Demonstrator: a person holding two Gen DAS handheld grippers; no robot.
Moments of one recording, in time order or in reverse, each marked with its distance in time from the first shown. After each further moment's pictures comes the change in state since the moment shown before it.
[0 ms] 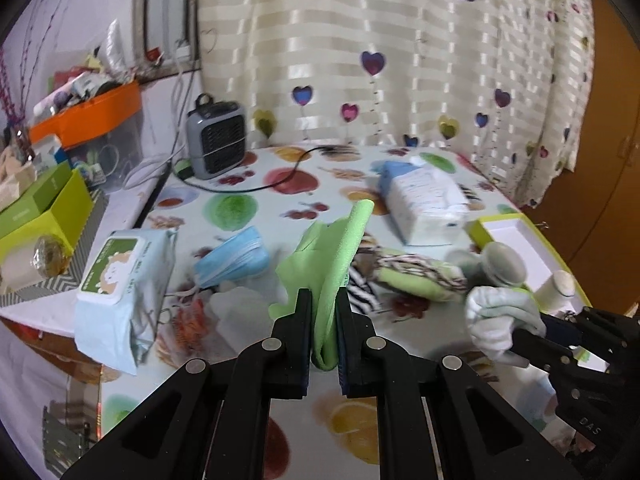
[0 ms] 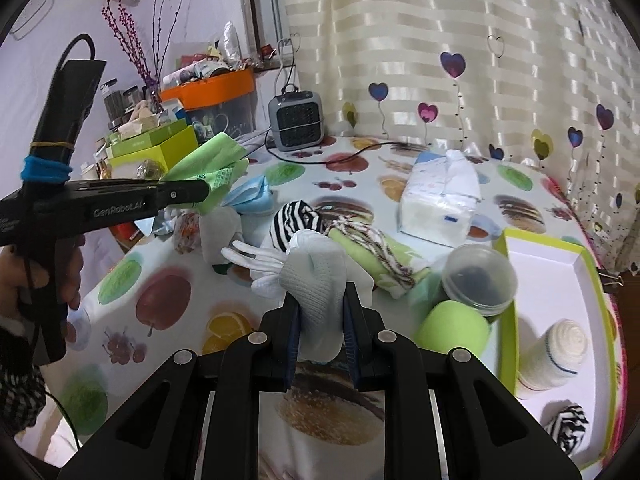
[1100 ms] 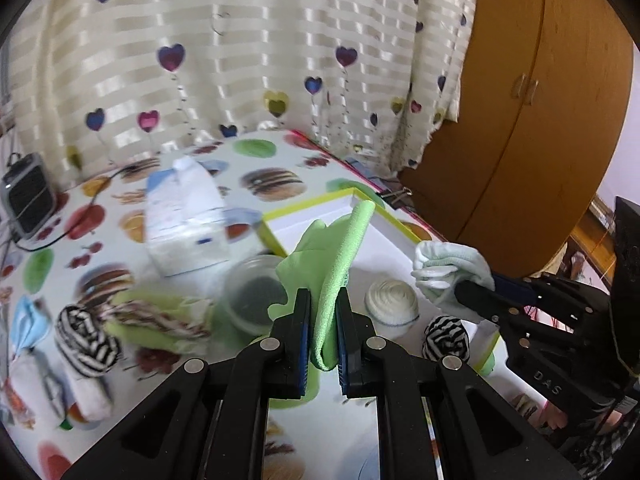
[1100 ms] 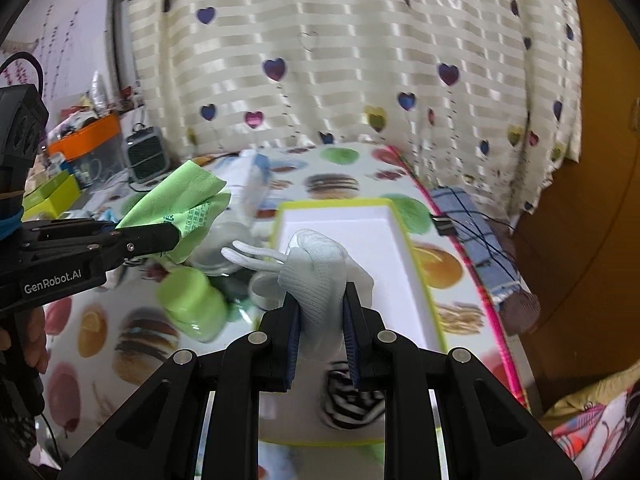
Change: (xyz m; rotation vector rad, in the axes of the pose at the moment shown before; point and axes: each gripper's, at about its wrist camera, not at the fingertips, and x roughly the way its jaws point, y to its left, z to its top) left arm 0.049 -0.214 0.012 0.229 0.060 -0.367; right arm -0.081 -0.149 -0.044 0.228 -0.022 -0.365
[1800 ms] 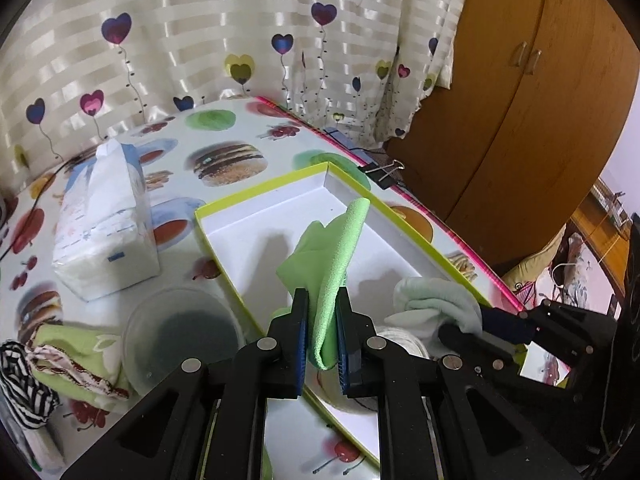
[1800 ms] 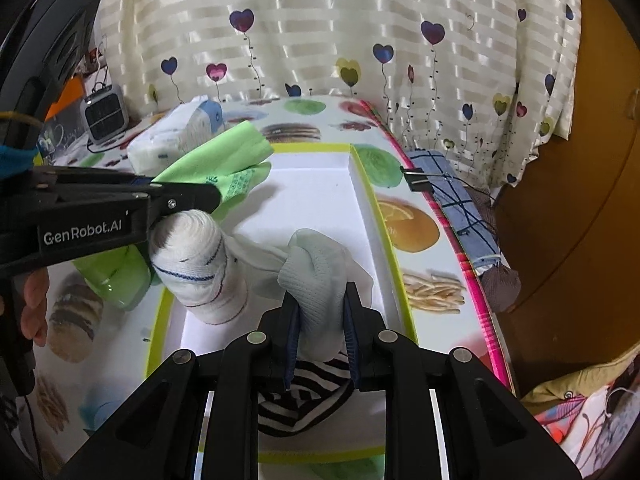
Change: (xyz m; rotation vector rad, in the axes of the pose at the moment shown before) left arm 0.086 -0.021 0.019 0.022 0.104 -0.053; right arm 0.050 -0.025 -0.018 -0.032 0.129 -0.077
